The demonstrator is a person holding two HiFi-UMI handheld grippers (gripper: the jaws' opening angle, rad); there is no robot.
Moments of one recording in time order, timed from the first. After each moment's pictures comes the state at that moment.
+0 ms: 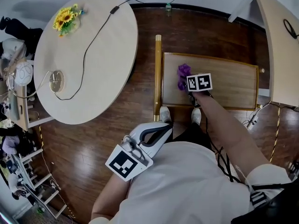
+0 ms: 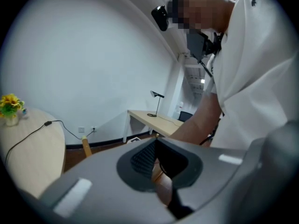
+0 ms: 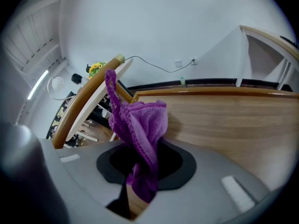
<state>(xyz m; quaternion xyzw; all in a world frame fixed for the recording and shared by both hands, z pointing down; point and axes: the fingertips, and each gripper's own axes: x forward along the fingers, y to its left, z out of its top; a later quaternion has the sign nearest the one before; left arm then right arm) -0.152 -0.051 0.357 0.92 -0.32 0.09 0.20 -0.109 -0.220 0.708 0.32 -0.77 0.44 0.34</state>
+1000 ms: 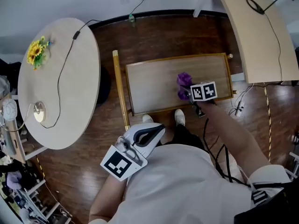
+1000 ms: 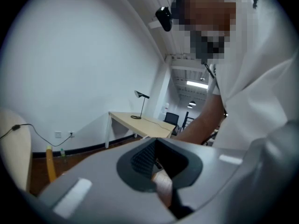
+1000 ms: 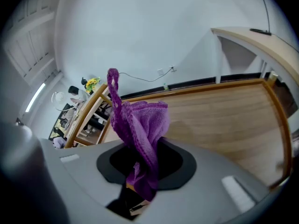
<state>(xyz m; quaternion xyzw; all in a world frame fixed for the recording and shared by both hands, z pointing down) -0.064 -0.066 0.353 0.95 -0.23 0.08 0.19 0.054 -0.191 0.666 0.36 -0.75 0.47 0.29</state>
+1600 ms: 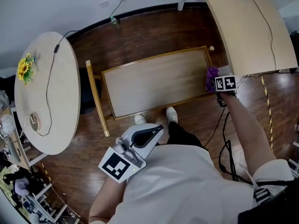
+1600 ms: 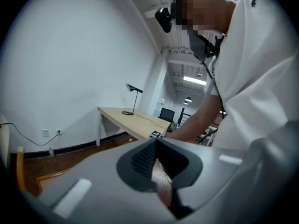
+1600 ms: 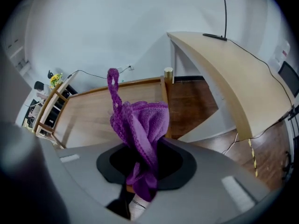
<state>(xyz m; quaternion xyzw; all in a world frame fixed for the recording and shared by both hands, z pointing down) 0.057 -0.072 0.355 0.96 -0.19 0.10 0.20 0.371 -0.189 0.711 0.50 -0.64 0.45 0.38</state>
